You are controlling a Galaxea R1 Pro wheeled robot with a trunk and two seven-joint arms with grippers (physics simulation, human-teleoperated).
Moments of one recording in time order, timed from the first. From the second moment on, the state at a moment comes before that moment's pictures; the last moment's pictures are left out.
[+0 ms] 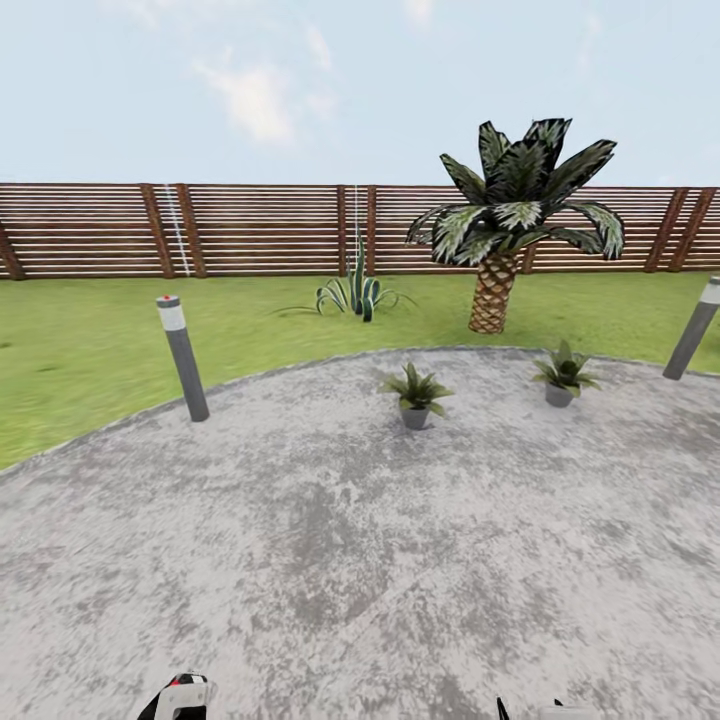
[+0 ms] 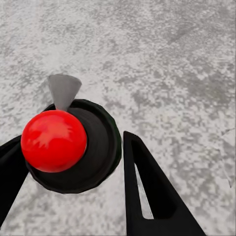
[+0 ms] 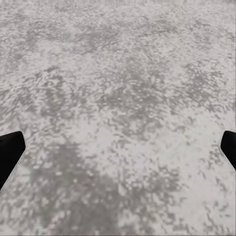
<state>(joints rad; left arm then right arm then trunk) -0.25 0.09 0.04 -0.31 0.02 -0.49 0.00 -0.20 -0.08 -0.05 -0.32 0.00 -0.57 0.00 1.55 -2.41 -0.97</state>
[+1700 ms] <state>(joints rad) -0.25 0.09 0.04 -0.31 0.02 -0.49 0.00 -0.20 -0.07 -0.05 -0.32 0.00 -0.57 0.00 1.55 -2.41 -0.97</state>
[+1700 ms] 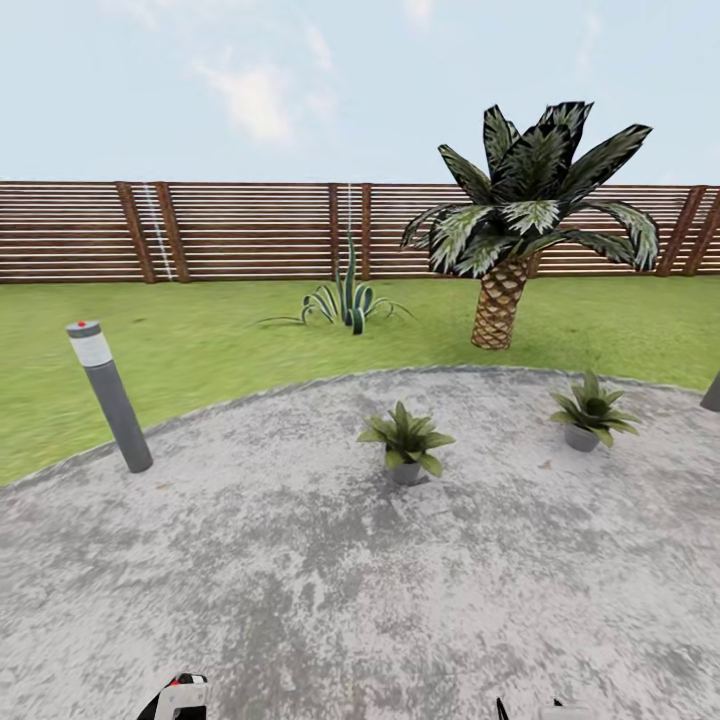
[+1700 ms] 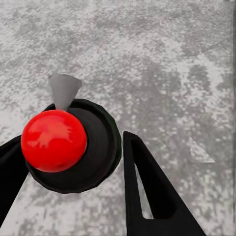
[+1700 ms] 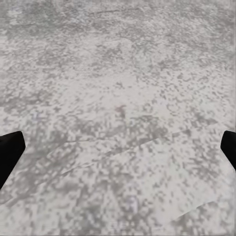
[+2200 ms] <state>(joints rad) -0.25 0.09 0.04 -0.31 0.02 -0.49 0.00 -0.20 -0.07 -0.05 -0.32 0.00 -0.57 0.00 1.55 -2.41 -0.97</state>
